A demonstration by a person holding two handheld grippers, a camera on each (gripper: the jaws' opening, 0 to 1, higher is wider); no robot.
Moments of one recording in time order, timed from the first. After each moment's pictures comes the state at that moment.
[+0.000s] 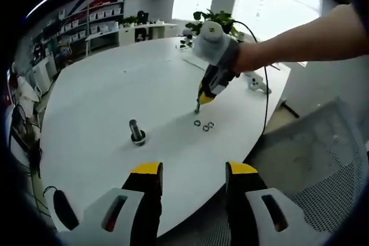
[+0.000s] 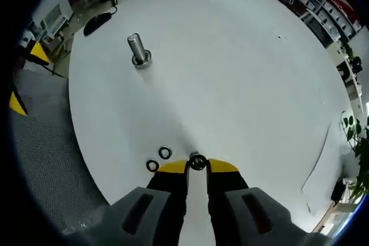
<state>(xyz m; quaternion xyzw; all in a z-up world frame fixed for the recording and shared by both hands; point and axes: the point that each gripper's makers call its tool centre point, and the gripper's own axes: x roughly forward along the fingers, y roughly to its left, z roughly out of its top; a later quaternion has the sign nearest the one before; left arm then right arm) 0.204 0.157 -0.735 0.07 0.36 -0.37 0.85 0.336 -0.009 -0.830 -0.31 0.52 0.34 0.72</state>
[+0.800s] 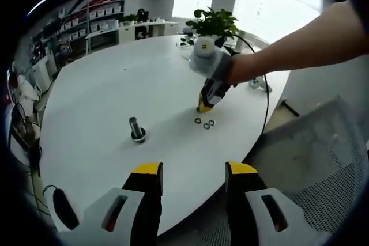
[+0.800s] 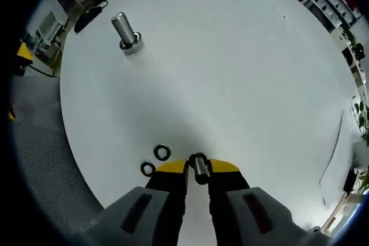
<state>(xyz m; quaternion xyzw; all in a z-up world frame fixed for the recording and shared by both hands) 0.203 0.158 -0.738 0.07 0.37 -0.36 0.85 0.328 -0.015 -0.866 -0.28 0.56 0.32 0.71</state>
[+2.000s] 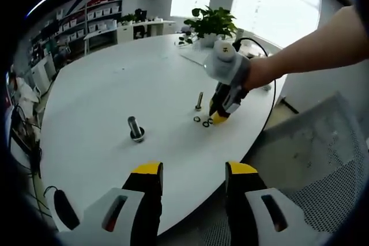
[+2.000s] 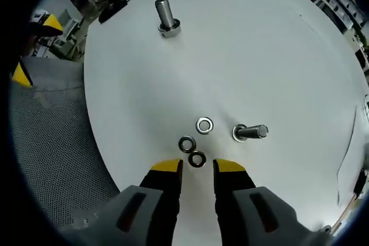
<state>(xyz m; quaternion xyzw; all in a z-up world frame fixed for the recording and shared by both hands) 0.201 0.158 -0.740 0.08 0.37 -0.37 0.85 0.275 -0.008 -0.870 -0.27 0.56 0.39 0.68</state>
